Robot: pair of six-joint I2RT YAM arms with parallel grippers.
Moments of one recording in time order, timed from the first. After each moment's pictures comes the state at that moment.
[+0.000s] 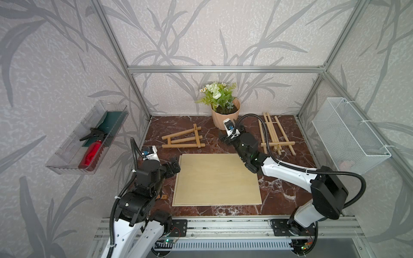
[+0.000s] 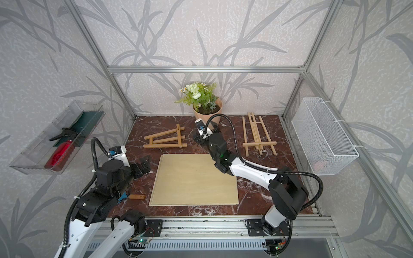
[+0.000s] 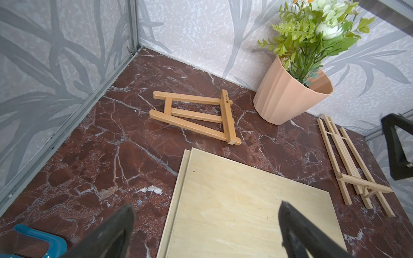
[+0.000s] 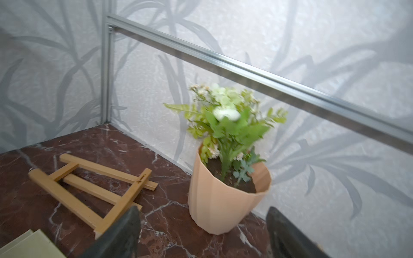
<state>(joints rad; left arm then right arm) -0.28 0.53 0.85 -0.81 -0.28 -0.49 0.76 1.55 0.98 0.60 0.43 -0.25</state>
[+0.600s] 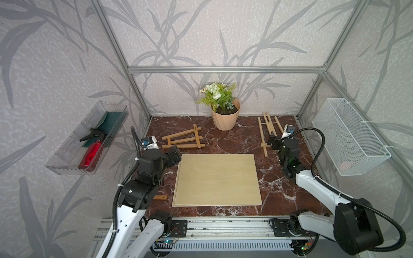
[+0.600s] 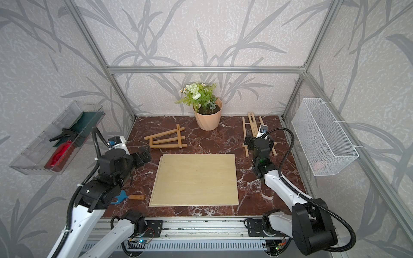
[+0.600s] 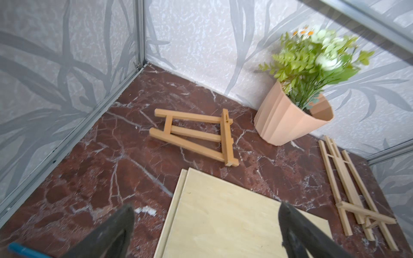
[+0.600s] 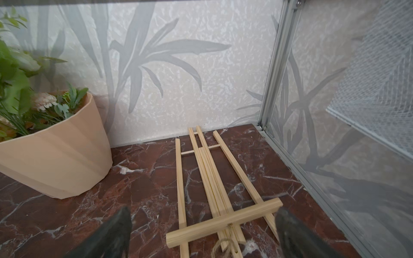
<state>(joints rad) -0.28 0.74 1.01 -0.72 -0.32 -0.53 0.25 1.22 0.62 0.36 0.43 0.17</state>
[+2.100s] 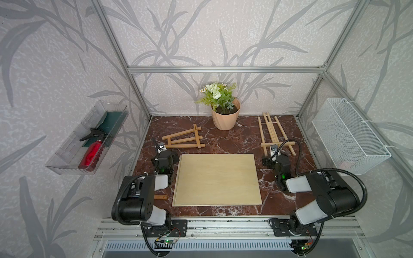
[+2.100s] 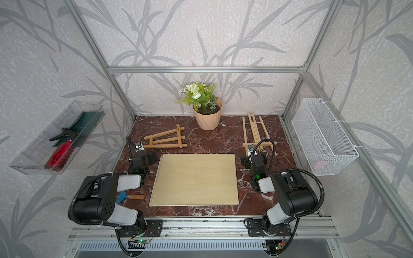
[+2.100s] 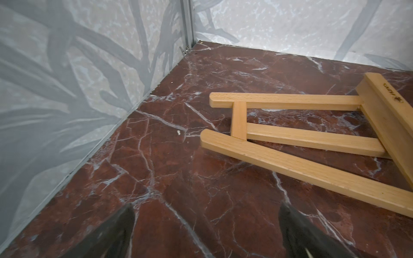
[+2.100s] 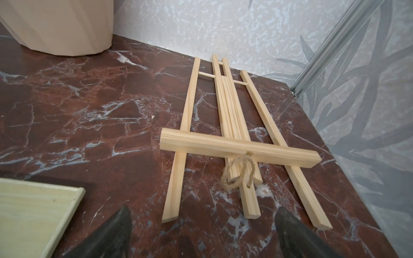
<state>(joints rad) 0.01 1.52 0.37 0.71 -0.37 -0.12 0.22 1.56 0.28 0.94 0.29 -0.13</state>
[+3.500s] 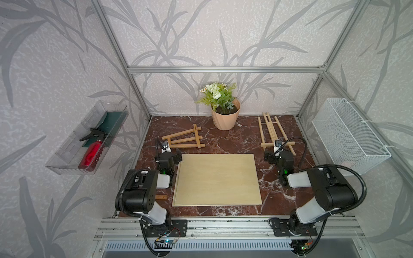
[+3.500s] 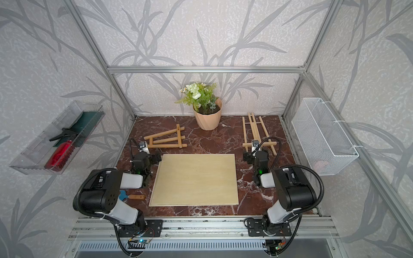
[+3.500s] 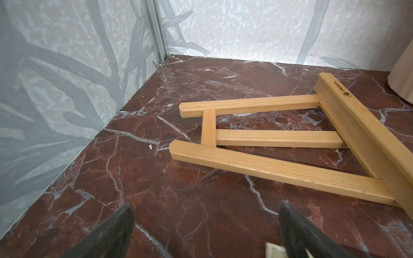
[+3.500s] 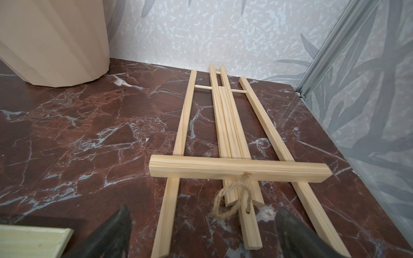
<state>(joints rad) 0.00 1.57 0.36 0.84 -0.29 -0.06 0.13 1.60 0.37 0.91 0.16 -0.07</state>
